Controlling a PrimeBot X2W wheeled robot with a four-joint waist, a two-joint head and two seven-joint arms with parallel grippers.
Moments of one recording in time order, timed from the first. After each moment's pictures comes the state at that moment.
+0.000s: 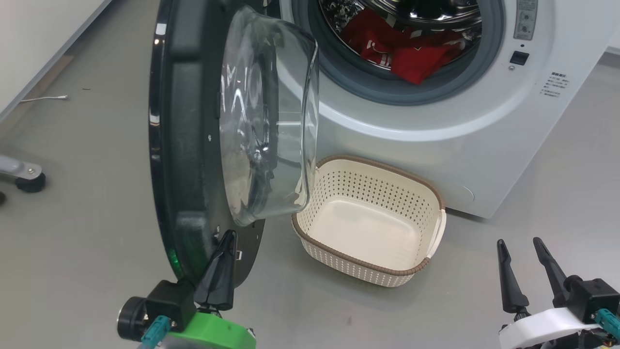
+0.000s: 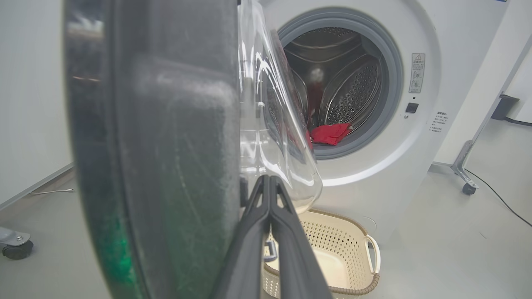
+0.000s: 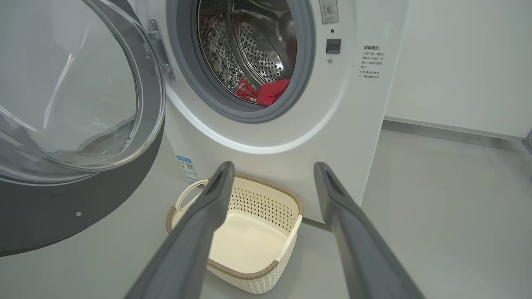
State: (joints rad) left arm 0.00 0.04 -0.39 0.01 -0.38 0.12 -0.18; right arm 0.11 -0.09 0.00 0.15 0.25 0.10 -0.25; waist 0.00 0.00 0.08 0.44
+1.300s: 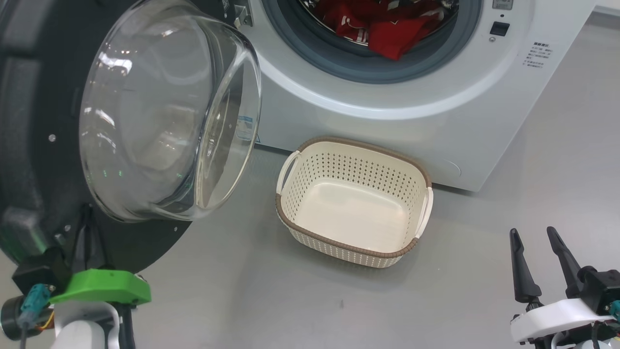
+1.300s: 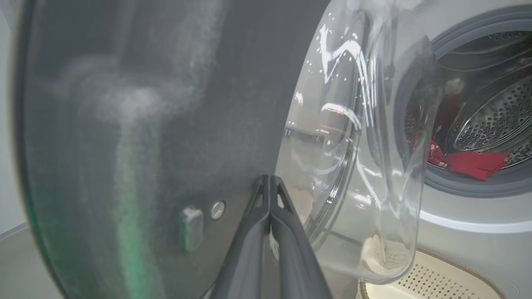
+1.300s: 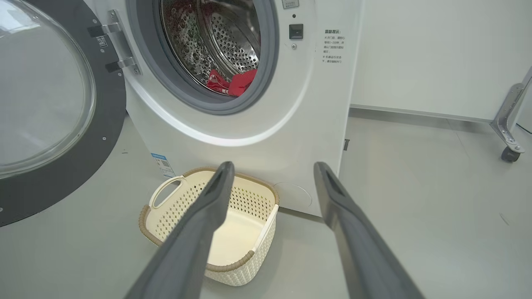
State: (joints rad) left arm -0.11 0.03 0.04 0.20 -0.36 0.12 -0.21; right arm 0.09 -0.11 -0.03 0.15 0.25 0.10 -0.25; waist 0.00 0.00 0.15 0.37
